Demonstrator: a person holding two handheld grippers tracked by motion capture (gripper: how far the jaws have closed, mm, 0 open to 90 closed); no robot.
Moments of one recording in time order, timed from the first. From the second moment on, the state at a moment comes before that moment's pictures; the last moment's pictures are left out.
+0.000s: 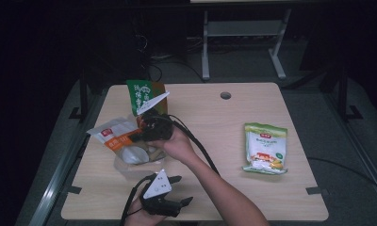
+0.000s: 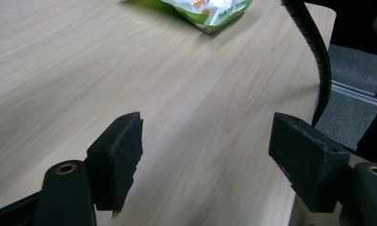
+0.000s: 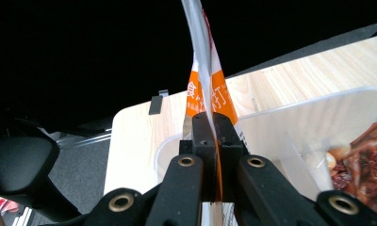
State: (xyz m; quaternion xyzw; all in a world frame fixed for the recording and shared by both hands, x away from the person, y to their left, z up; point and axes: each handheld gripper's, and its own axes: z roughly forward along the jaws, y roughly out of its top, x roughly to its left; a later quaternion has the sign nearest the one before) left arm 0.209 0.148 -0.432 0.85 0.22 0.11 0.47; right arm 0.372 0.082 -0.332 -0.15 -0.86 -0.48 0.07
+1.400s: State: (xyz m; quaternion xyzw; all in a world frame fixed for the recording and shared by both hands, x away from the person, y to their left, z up) left arm 0.206 0.144 -0.432 0.85 0.21 0.11 0.47; right arm 0.369 0.060 -0.376 -0.15 -0.90 -0.40 0.09
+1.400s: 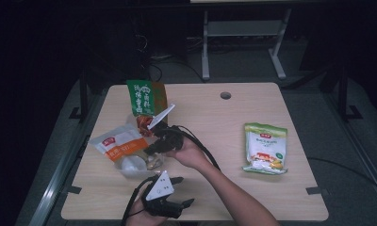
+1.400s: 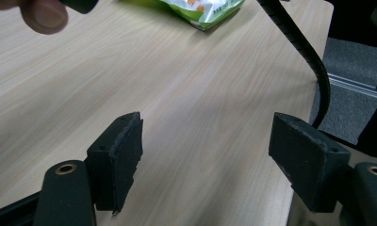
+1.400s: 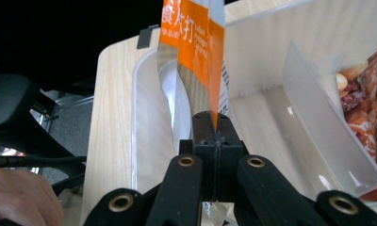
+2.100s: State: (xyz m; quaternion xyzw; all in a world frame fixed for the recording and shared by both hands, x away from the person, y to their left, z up) left arm 0.204 0.141 -0.434 0.86 0.20 0.11 0.46; right arm 0.365 0.057 -0.393 -0.14 -0.92 -0.36 0.08
